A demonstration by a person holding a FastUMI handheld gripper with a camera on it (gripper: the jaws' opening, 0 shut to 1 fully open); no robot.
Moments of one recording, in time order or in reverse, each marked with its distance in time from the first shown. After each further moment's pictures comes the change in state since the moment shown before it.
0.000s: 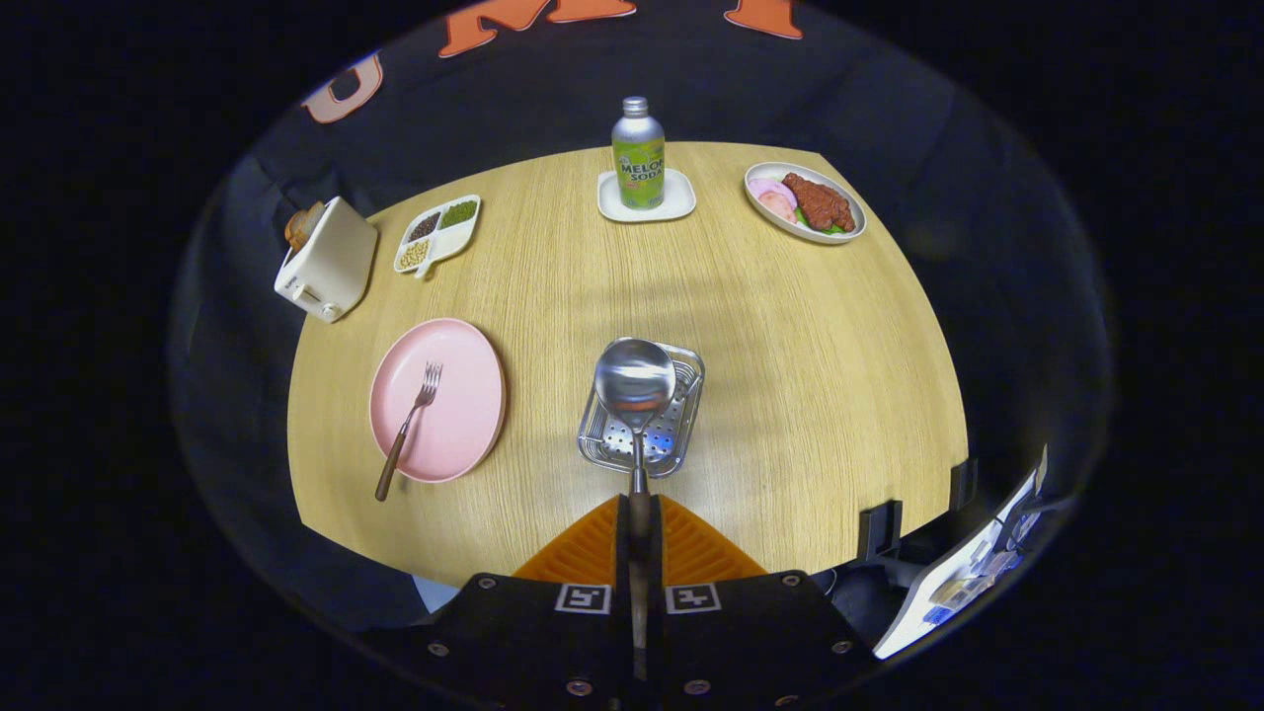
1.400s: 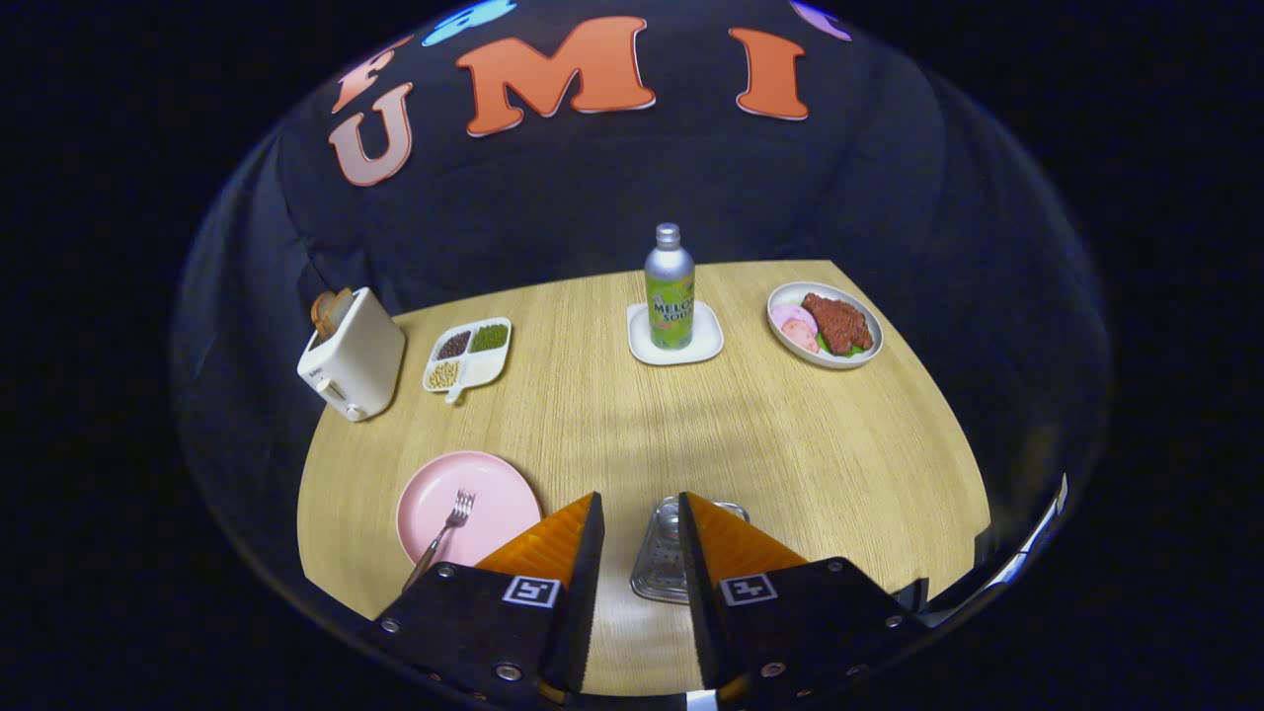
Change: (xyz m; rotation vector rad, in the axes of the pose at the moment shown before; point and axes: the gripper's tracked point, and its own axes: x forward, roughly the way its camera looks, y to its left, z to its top) arm -0.021 0.041 0.109 0.034 -0.530 0.030
